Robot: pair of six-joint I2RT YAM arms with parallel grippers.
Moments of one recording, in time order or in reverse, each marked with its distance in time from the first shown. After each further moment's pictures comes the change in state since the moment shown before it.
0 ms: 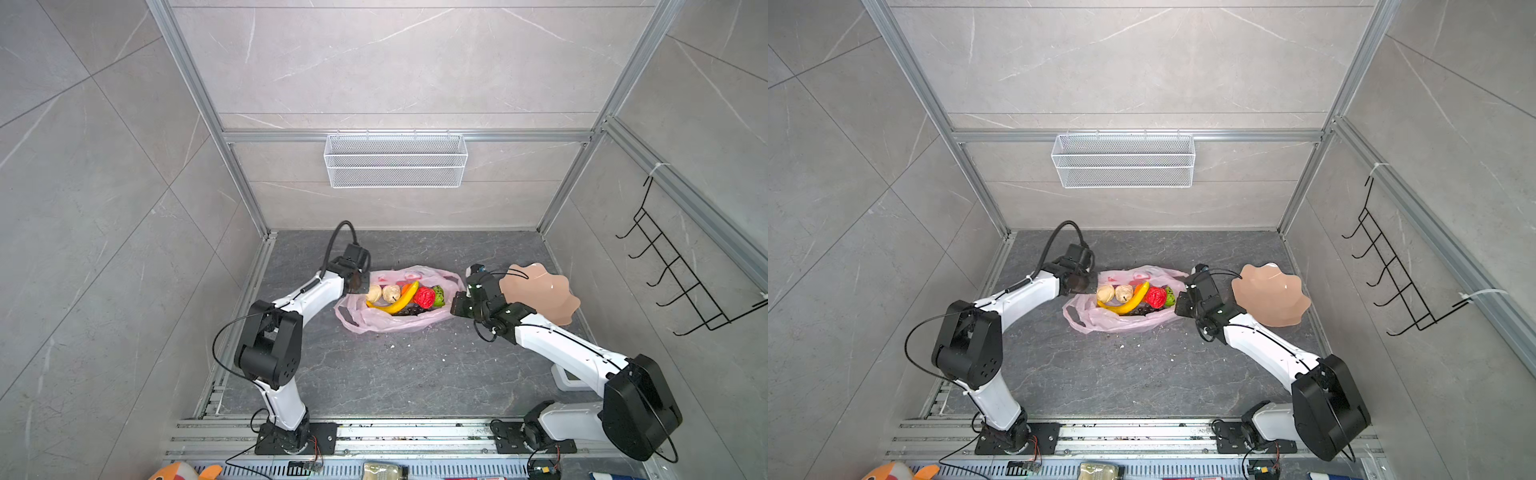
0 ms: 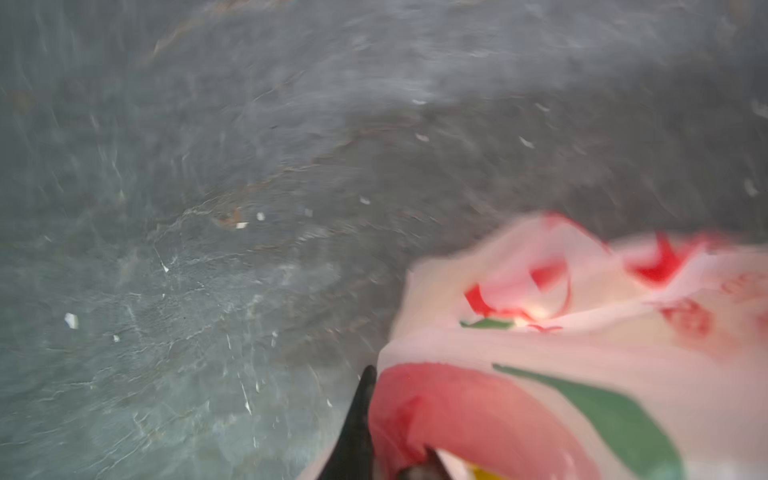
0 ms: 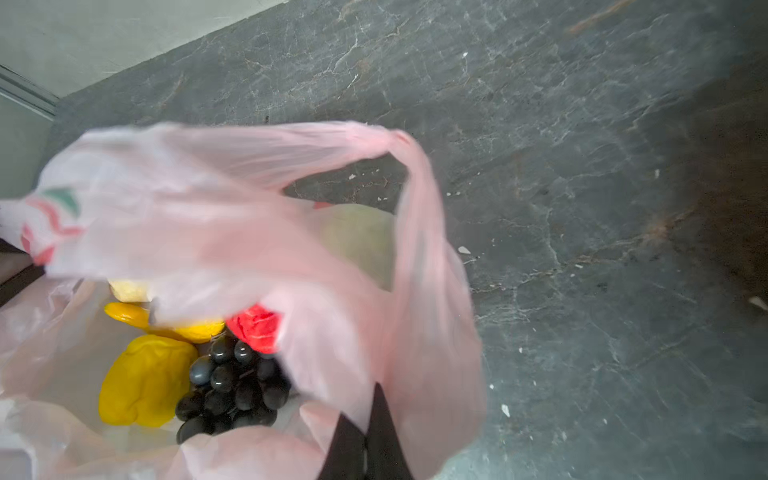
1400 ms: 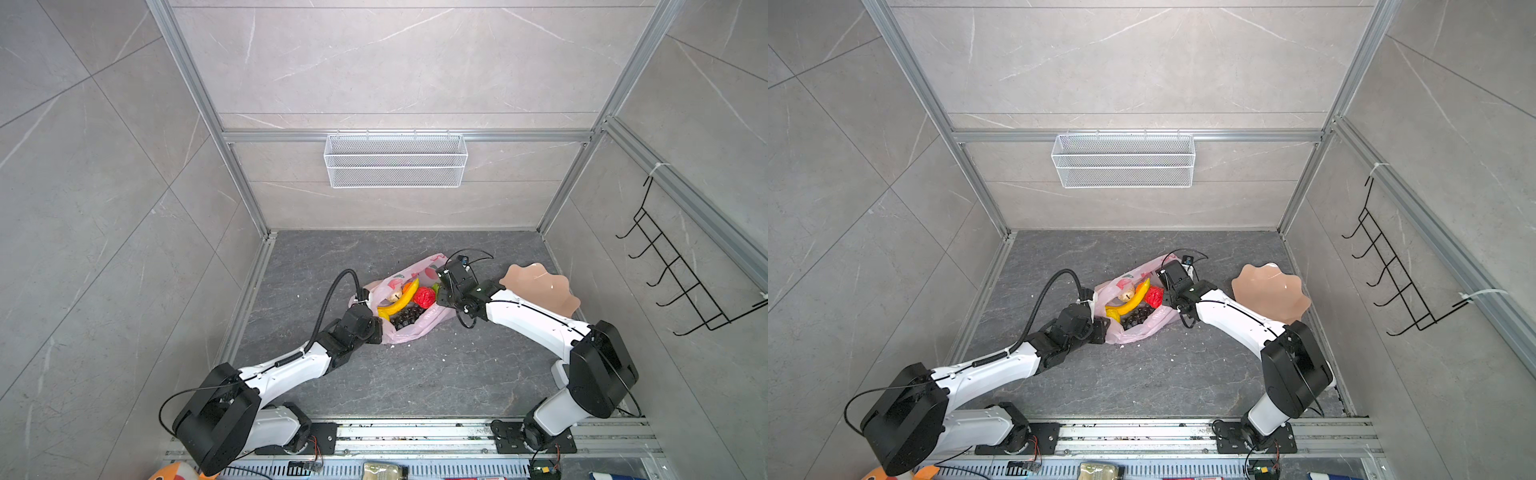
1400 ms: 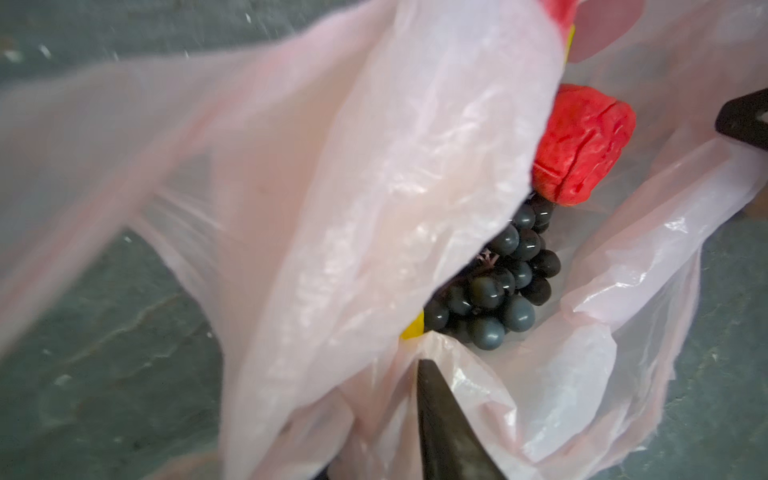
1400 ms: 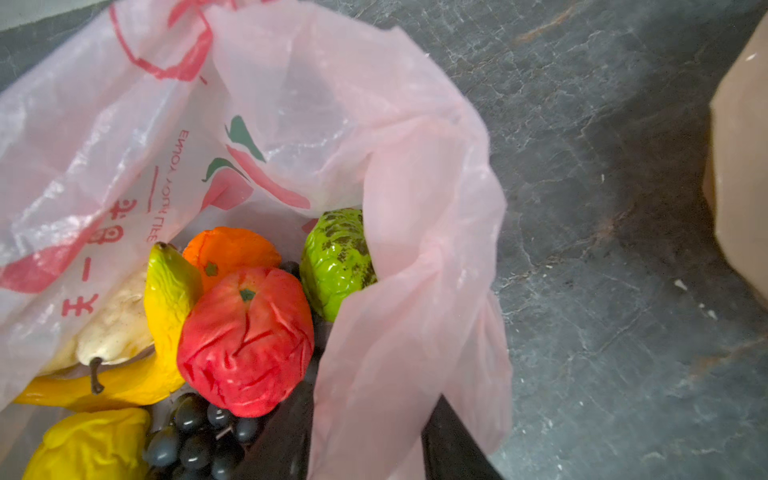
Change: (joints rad) left arm -0.346 -0.562 -0.722 0.479 -0.010 -0.213; right arm 0.153 0.251 0.325 -0.279 0.289 0.110
